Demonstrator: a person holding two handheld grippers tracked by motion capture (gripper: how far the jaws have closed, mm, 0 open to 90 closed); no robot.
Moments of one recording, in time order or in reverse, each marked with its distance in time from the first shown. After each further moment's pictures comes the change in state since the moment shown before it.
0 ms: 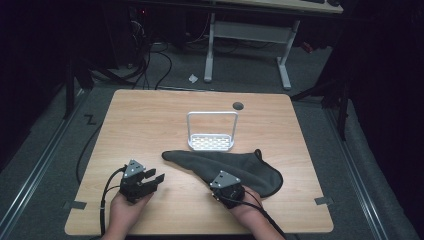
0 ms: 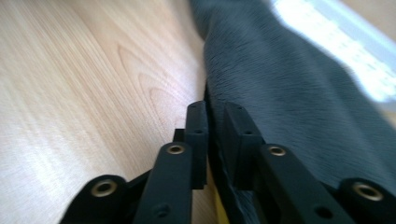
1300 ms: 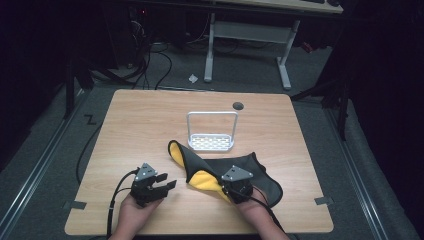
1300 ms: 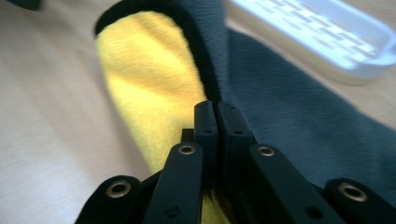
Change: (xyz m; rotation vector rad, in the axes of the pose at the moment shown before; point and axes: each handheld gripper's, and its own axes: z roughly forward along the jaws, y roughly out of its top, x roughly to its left) left arm -0.037 -0.002 0.020 0.032 -0.134 0.081; right arm -0.020 -0.019 -0.012 -0.062 0.005 0.150
